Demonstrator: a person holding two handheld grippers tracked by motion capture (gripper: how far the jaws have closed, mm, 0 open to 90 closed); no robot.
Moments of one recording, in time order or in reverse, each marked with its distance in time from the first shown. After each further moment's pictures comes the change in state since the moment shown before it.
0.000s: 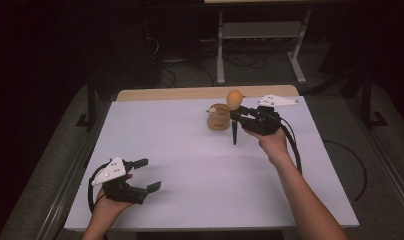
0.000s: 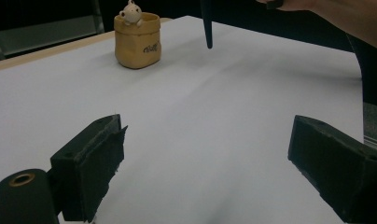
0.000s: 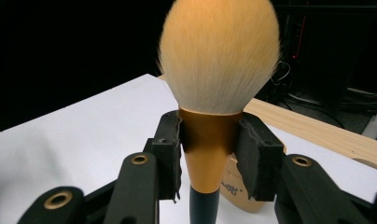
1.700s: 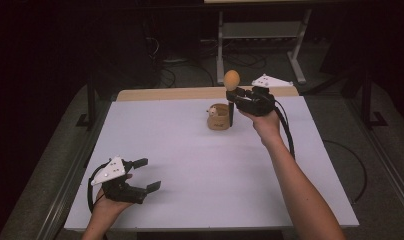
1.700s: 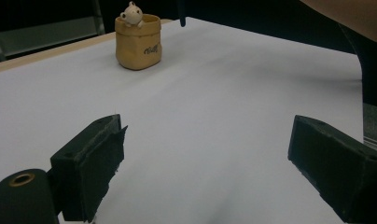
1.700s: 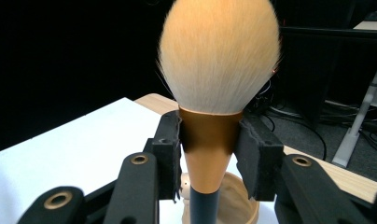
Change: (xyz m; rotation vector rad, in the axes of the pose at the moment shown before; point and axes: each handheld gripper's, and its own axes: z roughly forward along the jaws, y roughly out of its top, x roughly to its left) left arm 0.000 0.000 -0.001 -0.003 0.000 -0.003; right arm -0.016 0.037 0.027 -0.049 -0.068 0.000
